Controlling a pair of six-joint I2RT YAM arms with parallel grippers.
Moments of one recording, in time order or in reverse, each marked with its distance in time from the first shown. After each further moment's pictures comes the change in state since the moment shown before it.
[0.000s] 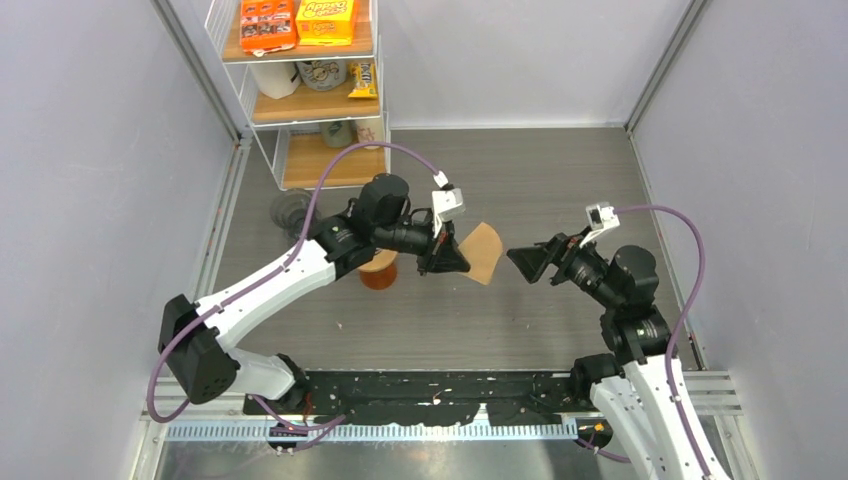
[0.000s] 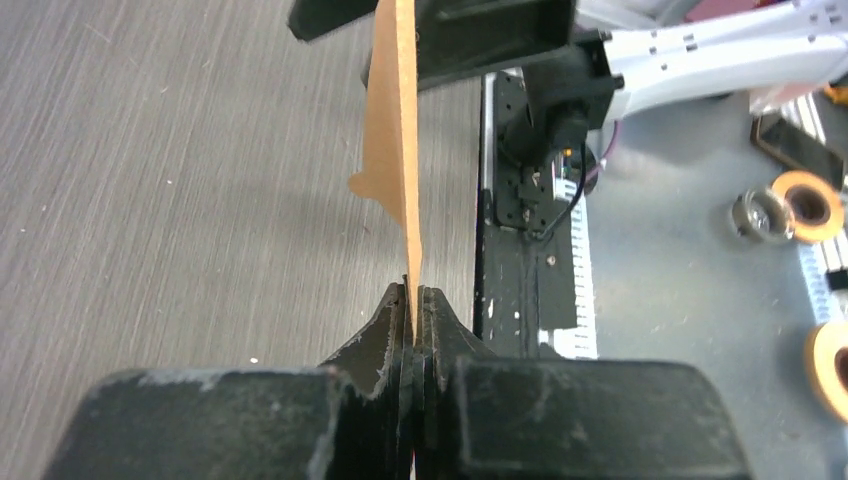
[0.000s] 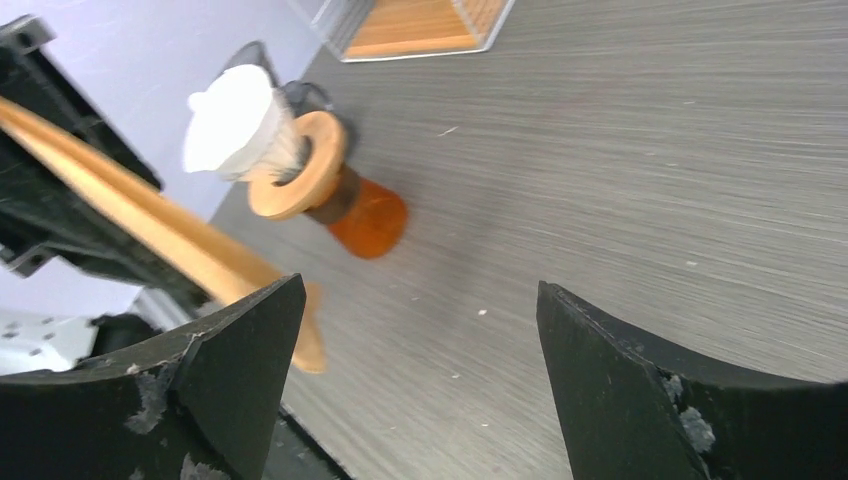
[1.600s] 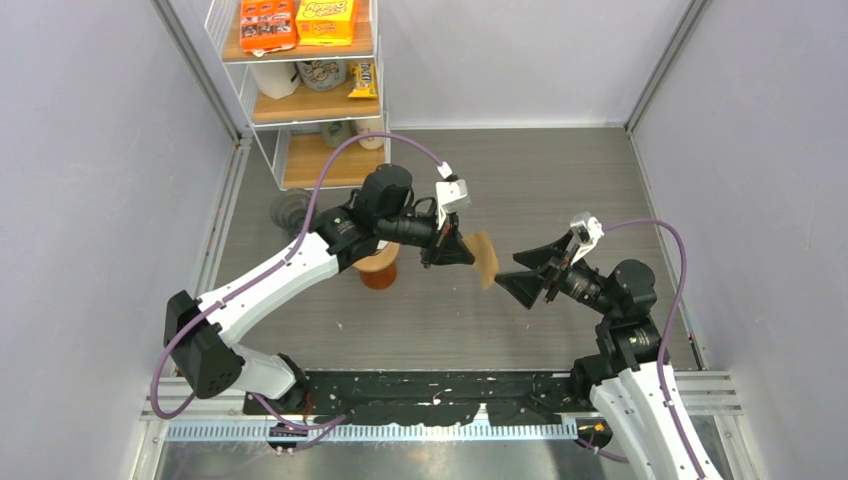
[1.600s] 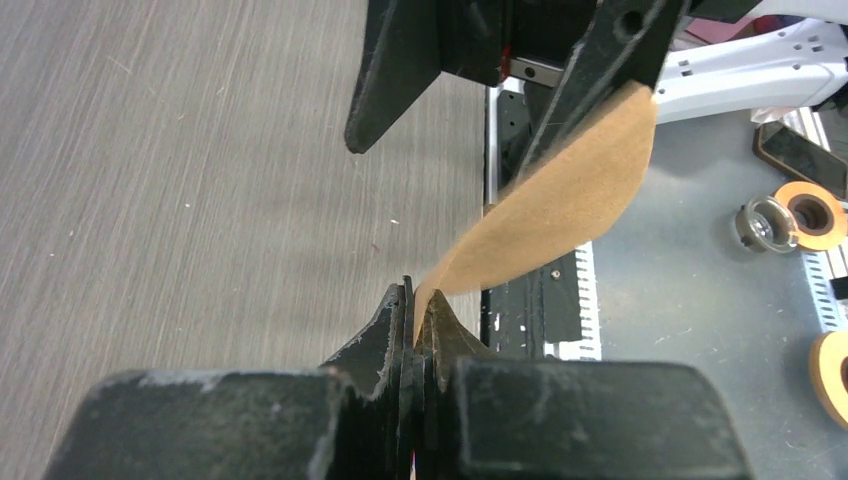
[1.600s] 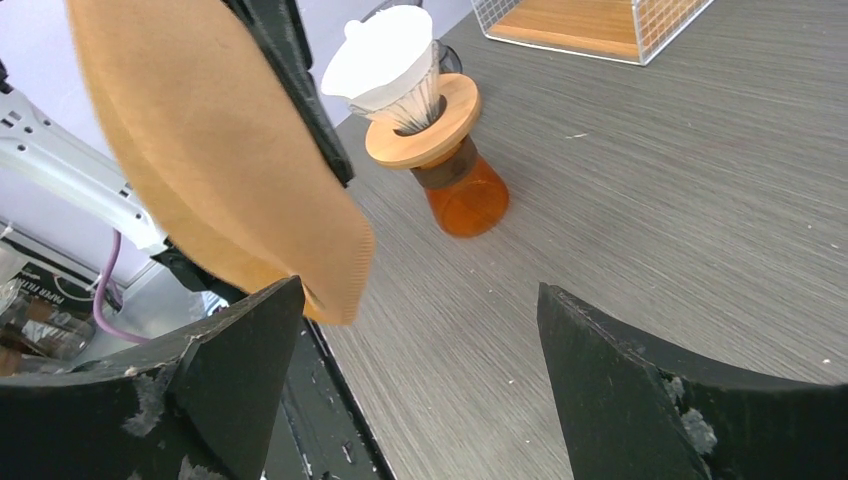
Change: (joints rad) left arm 0.000 0.030 0.087 -0.074 0.016 0.076; right arm 0.019 -0.082 -0.121 0.188 -0.257 -0.032
